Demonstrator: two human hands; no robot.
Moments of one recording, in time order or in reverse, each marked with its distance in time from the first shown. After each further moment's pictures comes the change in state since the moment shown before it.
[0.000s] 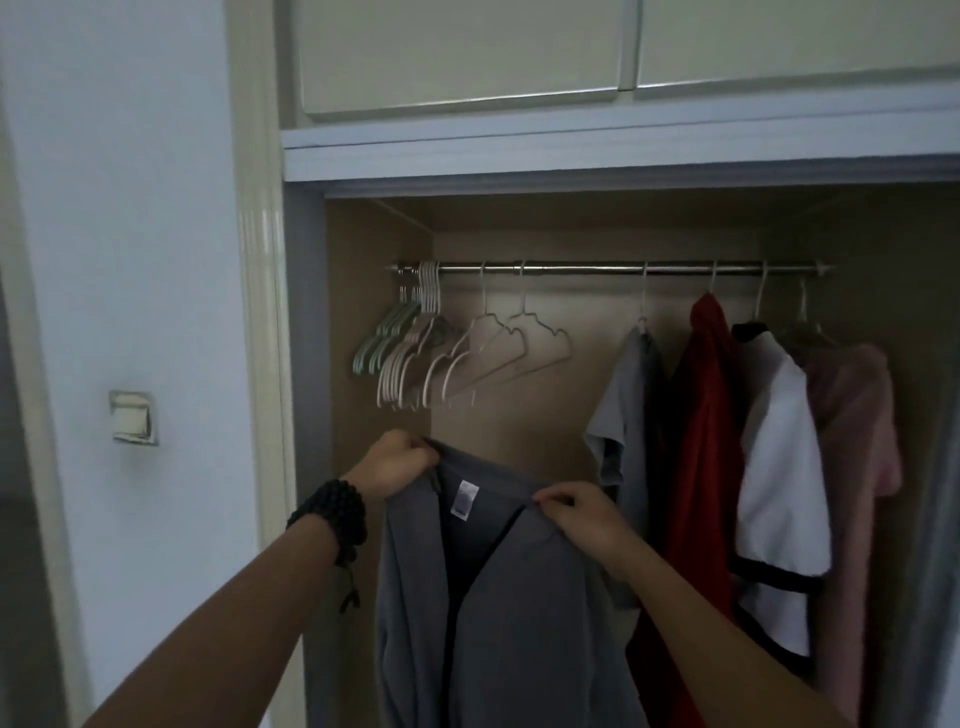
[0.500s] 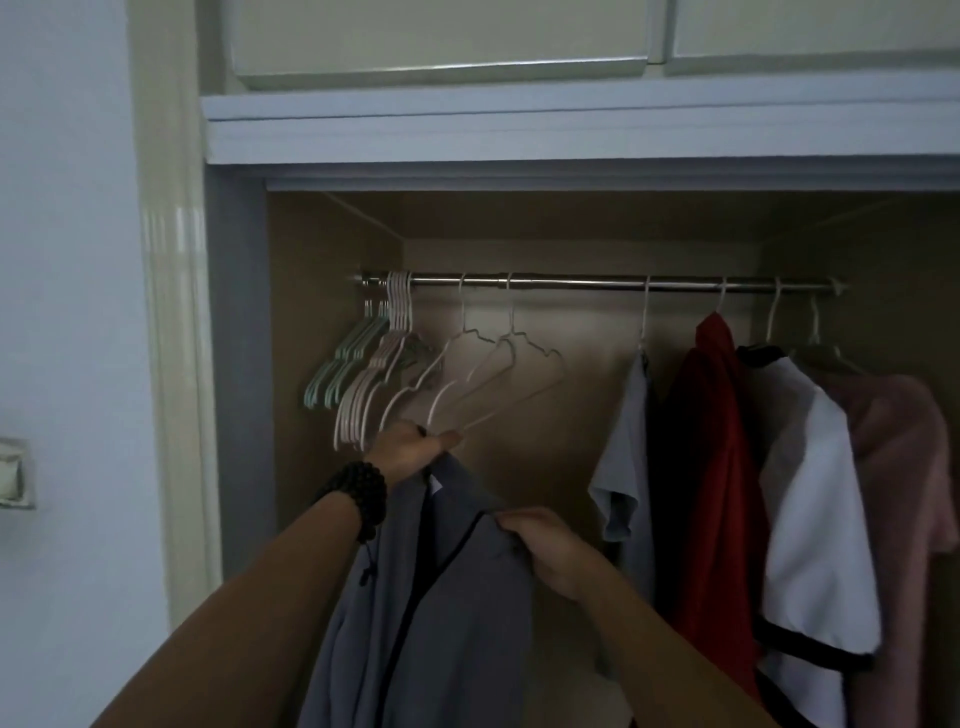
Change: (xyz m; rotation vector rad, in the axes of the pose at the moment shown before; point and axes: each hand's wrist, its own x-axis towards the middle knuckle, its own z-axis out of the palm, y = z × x) left_hand 0.141 0.014 0.020 -0.064 -0.068 -0.062; right_hand 0.118 0.014 0.044 0.410 -0.166 0.263
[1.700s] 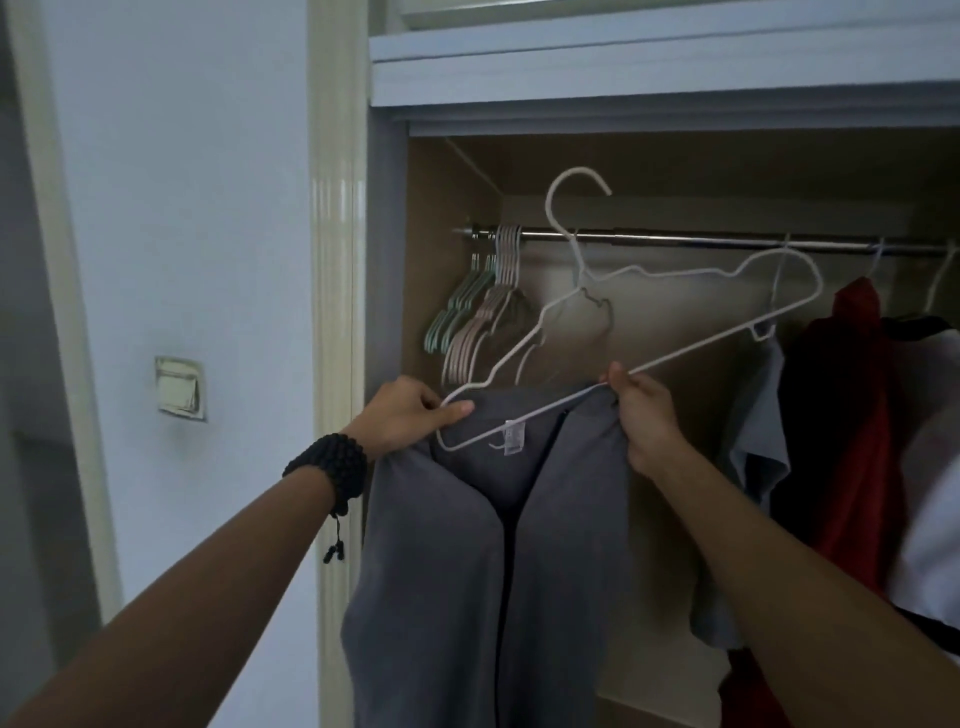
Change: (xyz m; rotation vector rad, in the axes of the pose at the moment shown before) left_hand -0.067 -0.092 -0.101 0.183 0.112 0.263; right_hand -0.009 -0.096 0.048 0.287 0.374 -0.378
